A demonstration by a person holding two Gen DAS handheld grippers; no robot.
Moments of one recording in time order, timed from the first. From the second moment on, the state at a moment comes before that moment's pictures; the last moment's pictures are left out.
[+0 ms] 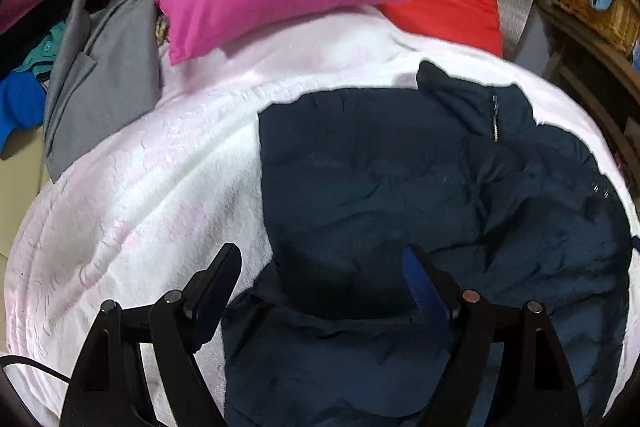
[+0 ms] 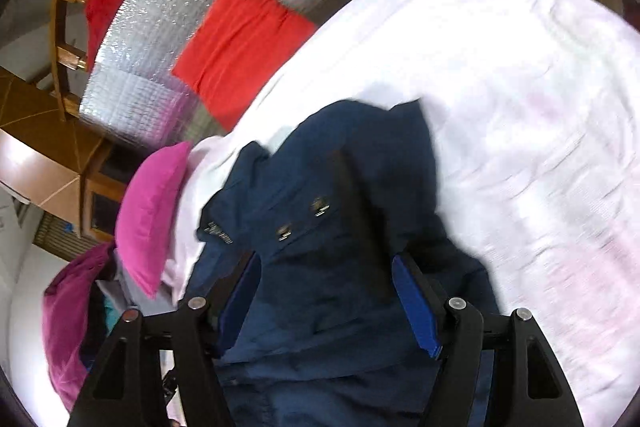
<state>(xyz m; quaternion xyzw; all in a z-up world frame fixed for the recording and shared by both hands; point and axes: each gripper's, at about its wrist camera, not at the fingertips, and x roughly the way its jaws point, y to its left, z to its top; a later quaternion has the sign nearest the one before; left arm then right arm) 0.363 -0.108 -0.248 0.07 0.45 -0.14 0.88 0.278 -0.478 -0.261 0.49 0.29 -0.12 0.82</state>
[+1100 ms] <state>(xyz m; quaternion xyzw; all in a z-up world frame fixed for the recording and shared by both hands) 0.364 -0.128 -0.249 0.13 0.43 -0.10 0.89 0.290 -0.424 -0.243 0.23 0.37 -0.18 0.88</state>
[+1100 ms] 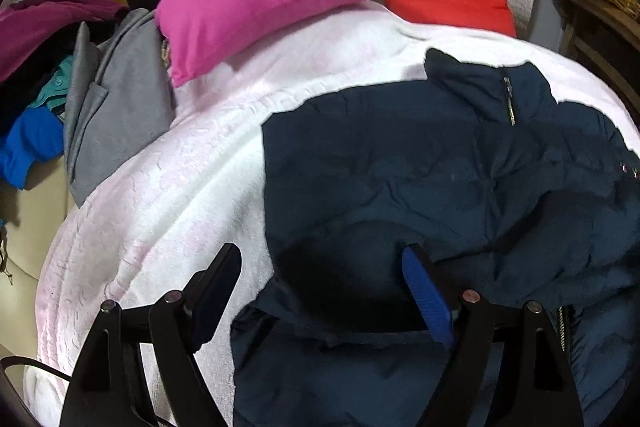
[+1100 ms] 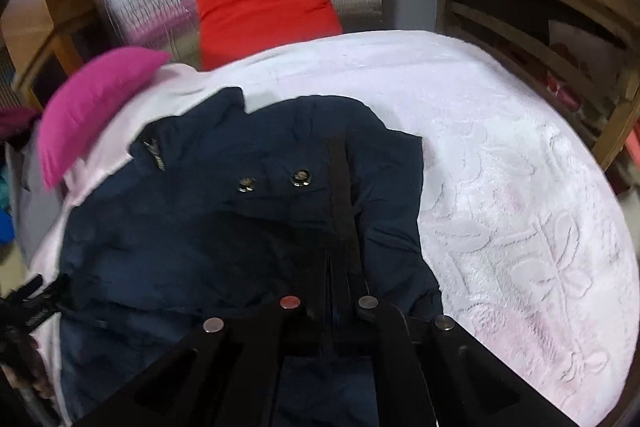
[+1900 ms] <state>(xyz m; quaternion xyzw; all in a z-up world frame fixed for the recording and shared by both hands) 0.355 -0.152 -0.258 0.15 0.43 -0.14 0.88 0.327 -0.405 -0.279 0.39 0.37 -0.10 0.84</state>
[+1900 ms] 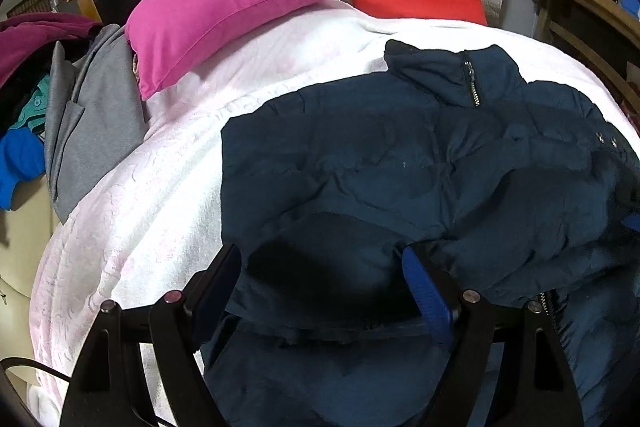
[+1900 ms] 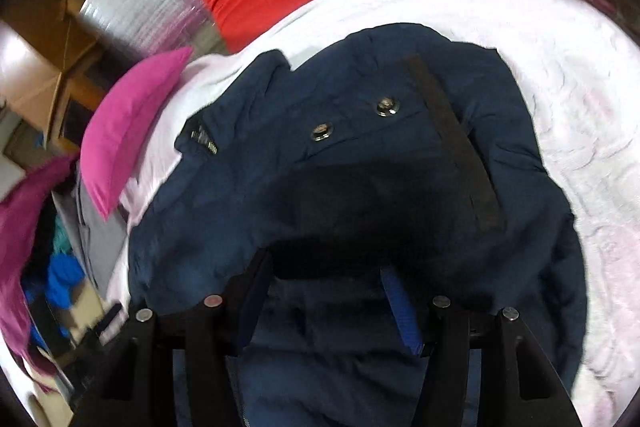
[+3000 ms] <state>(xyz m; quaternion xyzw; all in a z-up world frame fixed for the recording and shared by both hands) 0.362 -0.119 -0.245 0.11 0.45 -0.13 0.88 0.290 -0.410 -0.261 0.32 0.35 -0.14 0.87</state>
